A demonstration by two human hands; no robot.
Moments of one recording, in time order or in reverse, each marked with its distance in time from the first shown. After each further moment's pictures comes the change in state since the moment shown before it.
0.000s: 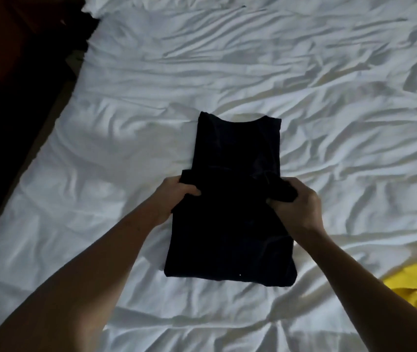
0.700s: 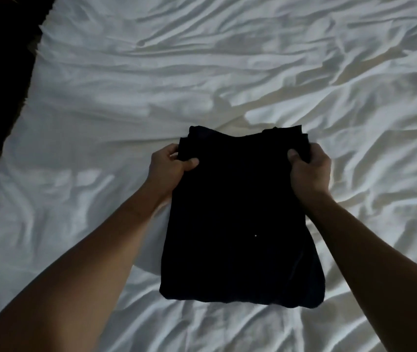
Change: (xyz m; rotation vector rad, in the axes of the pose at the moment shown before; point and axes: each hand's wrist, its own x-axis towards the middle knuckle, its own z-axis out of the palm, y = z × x) left_hand 0.150 0.070 -0.001 -0.088 0.196 0.161; right_hand 0.185 -0.010 0.050 0.161 0.206 0.147
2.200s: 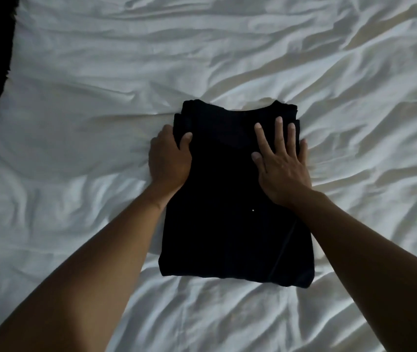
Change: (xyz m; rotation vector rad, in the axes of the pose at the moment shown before) left_hand 0.003 -0.038 0.024 0.699 0.336 0.334; right_hand -0.023 0.046 0.021 -0.955 -0.442 -0.443
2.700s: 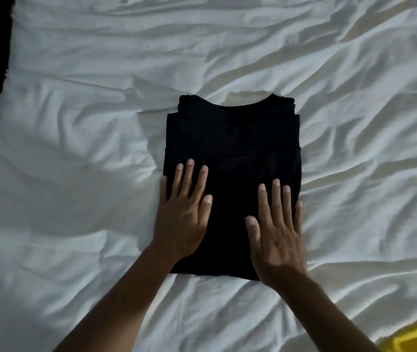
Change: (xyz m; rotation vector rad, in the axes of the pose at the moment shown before) left_hand -0.123 -0.033 -0.004 0.376 -0.325 0.389; right_hand -0.147 -0.031 0.035 0.211 0.130 0.024
